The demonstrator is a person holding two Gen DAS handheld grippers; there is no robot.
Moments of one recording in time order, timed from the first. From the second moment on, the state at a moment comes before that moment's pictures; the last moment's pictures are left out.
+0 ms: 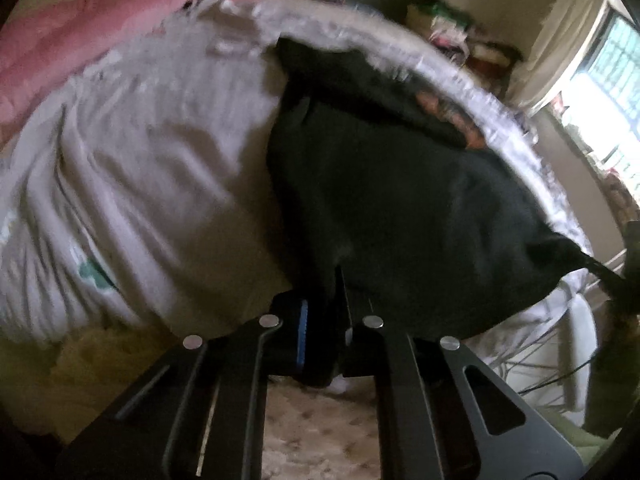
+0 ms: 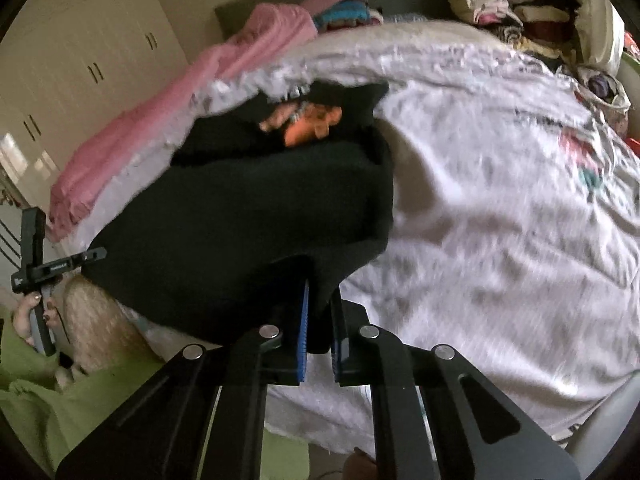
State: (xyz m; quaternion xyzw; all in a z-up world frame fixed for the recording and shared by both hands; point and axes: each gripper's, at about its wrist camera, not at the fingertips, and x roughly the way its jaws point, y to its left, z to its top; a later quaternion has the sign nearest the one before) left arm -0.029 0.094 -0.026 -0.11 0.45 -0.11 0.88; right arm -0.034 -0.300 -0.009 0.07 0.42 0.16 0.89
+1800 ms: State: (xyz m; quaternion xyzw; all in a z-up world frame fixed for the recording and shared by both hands) left arm 0.083 0.100 0.078 -0.10 0.35 -0.07 0.93; right arm 0.072 -0.316 0.085 0.10 0.25 0.09 0.96
